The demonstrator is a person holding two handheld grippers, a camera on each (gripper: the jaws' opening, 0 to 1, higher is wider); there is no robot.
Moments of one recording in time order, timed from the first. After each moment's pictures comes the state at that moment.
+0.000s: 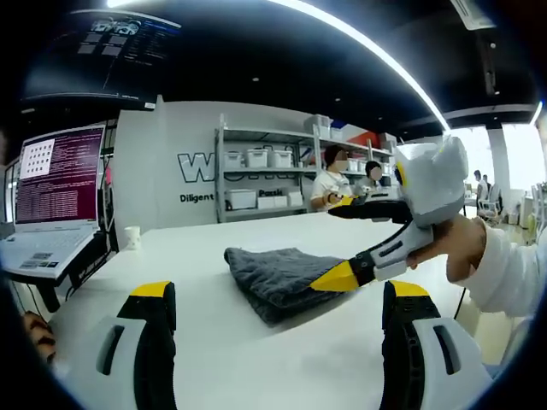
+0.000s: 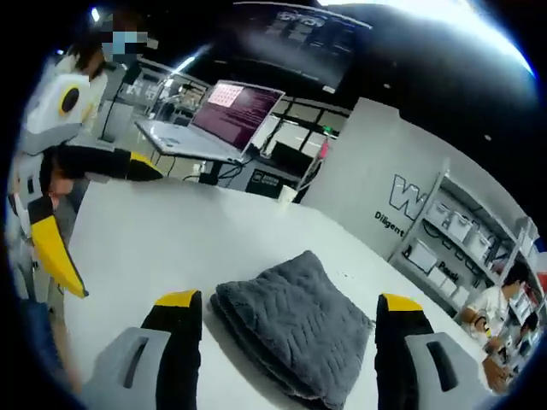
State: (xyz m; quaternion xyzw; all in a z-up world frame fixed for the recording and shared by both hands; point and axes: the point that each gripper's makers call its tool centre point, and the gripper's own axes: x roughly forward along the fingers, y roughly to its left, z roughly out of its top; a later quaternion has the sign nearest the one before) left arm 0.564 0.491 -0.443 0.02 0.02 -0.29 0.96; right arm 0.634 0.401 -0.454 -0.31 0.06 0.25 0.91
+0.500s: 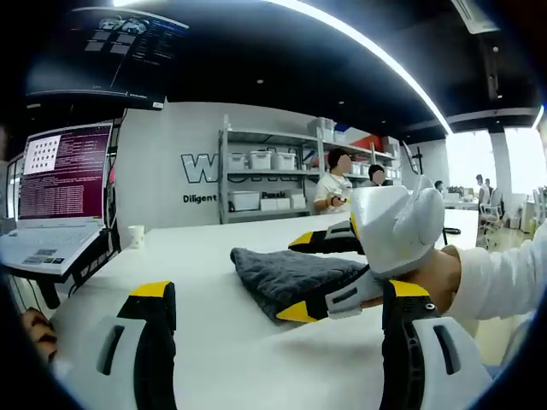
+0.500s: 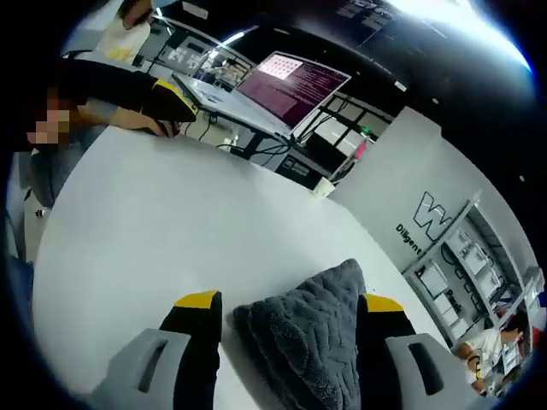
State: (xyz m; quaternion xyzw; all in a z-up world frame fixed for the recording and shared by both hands) left arm 0.566 0.503 -0.443 0.01 0.02 -0.28 0.96; right arm 0.648 0.442 -0.501 -0.37 0.09 0.28 0.88
